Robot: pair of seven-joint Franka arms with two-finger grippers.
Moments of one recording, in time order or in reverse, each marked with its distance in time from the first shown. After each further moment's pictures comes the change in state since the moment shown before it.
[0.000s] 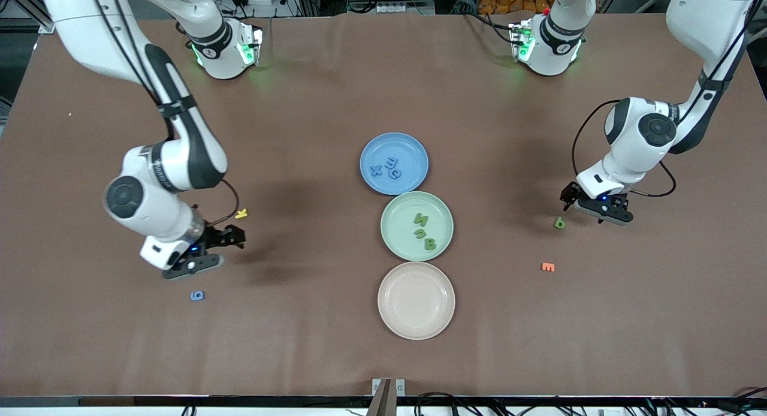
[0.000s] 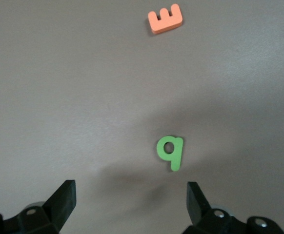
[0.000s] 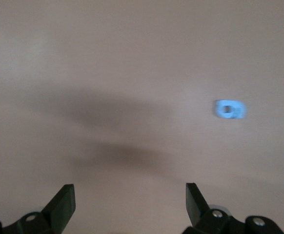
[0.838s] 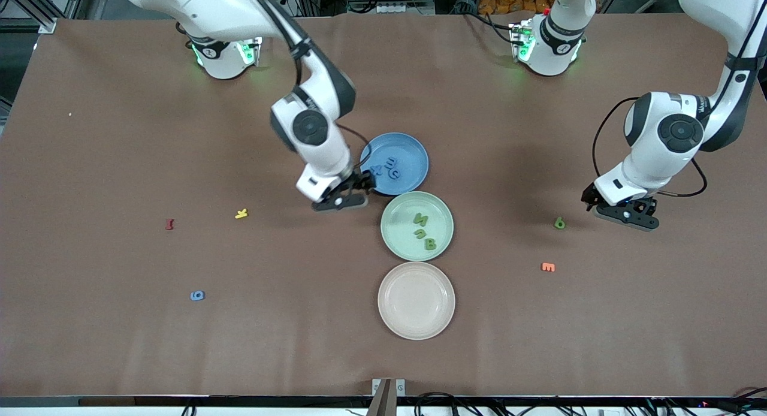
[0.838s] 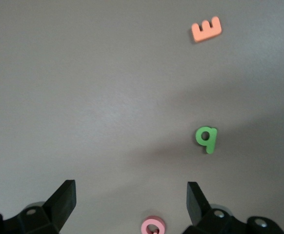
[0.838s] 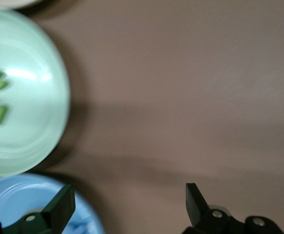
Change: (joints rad) left arm -0.023 -0.105 0.001 0.119 0.000 -0.303 0.000; right arm 0.469 0.015 0.041 -0.034 0.002 0.051 0.654
